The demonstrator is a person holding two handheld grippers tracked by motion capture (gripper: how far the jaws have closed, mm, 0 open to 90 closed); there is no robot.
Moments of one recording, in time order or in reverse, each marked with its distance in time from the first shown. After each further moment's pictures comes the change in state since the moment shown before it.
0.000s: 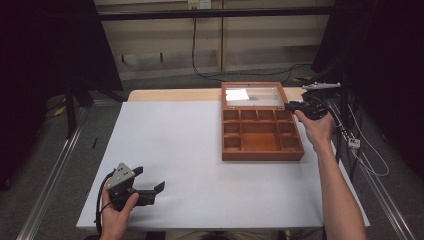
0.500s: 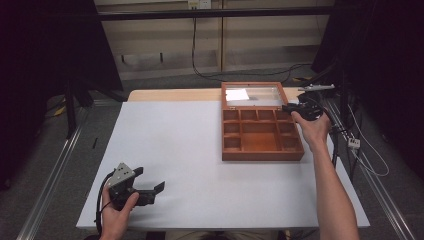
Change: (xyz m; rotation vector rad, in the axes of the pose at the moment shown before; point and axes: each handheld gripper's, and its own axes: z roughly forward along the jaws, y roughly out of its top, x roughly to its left) left arm 0.001 -0.001 0.001 0.012 0.006 -0.015; right arm -0.002 -0.005 0.019 0.030 -0.011 0.000
